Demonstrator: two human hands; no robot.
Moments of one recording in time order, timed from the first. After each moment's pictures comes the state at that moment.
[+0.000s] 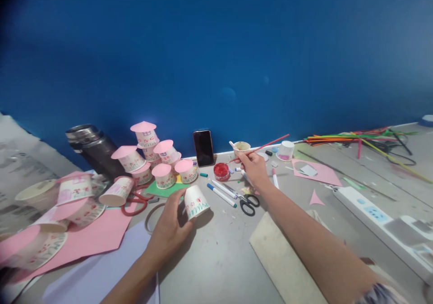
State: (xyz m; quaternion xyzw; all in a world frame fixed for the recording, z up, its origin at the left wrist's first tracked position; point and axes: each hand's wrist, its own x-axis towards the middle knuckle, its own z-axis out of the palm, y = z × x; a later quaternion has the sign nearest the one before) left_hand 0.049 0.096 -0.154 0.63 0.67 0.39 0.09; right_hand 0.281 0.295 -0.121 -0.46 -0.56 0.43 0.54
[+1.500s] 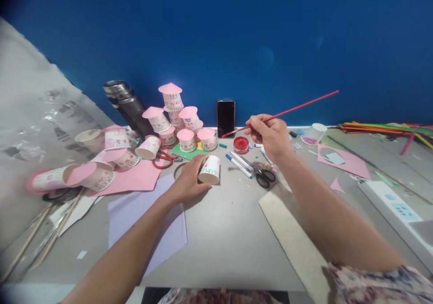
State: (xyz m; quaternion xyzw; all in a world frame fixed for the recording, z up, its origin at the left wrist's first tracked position) left_hand 0.032 0.096 -0.133 0.67 0.66 0.28 0.18; right_hand 0.262 0.255 -0.058 -0.29 -0.58 0.56 0.51
